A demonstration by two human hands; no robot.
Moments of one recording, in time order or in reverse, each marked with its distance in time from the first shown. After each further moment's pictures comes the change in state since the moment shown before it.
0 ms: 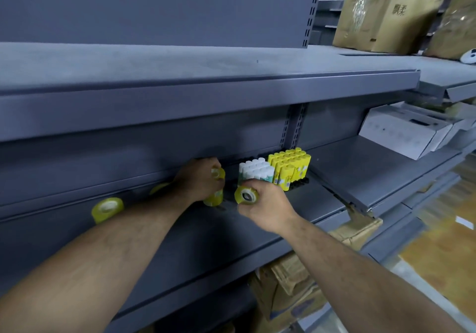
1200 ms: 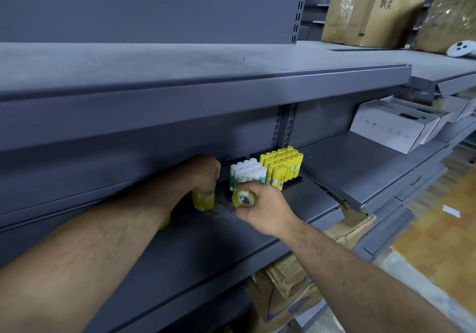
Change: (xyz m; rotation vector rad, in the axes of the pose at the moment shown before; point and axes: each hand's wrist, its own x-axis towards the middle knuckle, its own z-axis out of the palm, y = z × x) left_hand 0.028 0.037 -0.018 0.356 -0.390 0.079; right_hand 0.001 0.009 -0.006 0.037 -0.004 0.039
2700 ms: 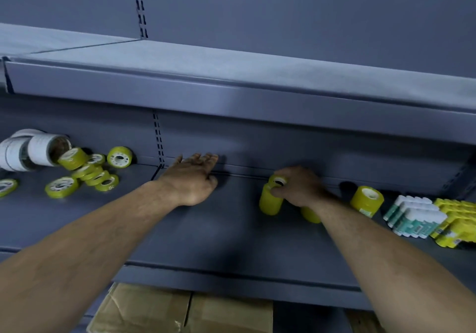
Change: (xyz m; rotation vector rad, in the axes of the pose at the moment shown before) left_hand -0.285 -0.264 0.028 -0.070 0.142 -0.508; right_hand 0.044 -0.200 0.176 -0.335 -0.299 -0.347
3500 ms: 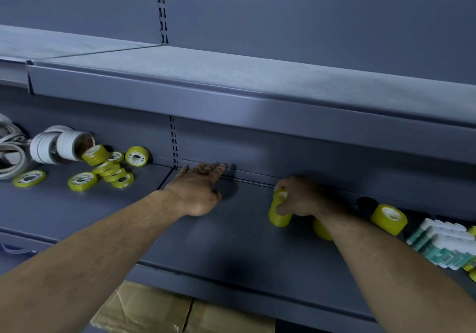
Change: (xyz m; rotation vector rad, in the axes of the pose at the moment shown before) left_hand -0.006 0.003 0.007 -0.017 -0.021 -0.069; right_hand 0.034 0.001 0.012 -0.149 -0.196 -0.140
